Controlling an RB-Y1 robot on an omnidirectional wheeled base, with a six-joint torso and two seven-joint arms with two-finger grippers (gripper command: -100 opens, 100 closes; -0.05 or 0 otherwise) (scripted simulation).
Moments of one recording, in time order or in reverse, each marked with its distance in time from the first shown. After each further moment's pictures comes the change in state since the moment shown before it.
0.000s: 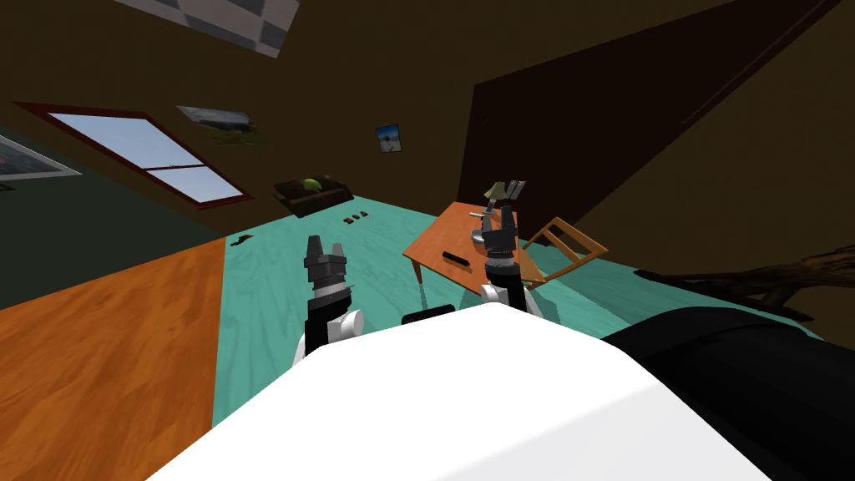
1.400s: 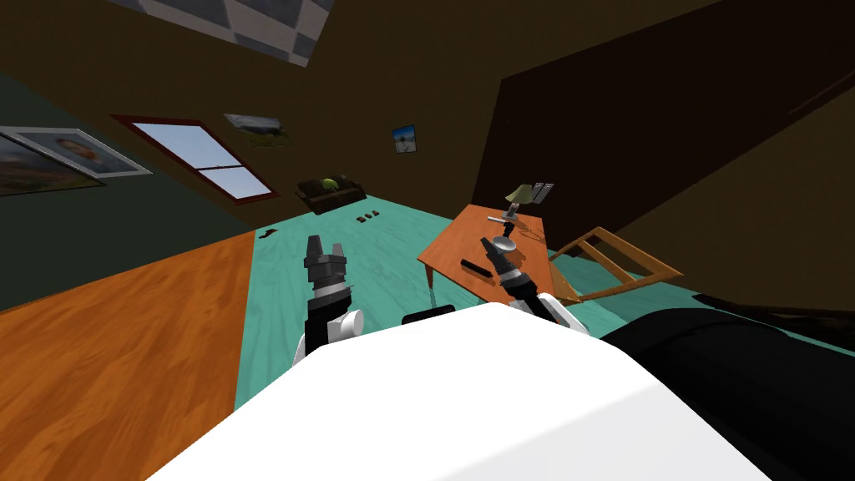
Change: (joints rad) left arm 0.000 0.000 0.000 0.000 0.000 0.000 0.000; right arm 0.135 -0.377 -0.086 0.199 0.114 0.081 0.116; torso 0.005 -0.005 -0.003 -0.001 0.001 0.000
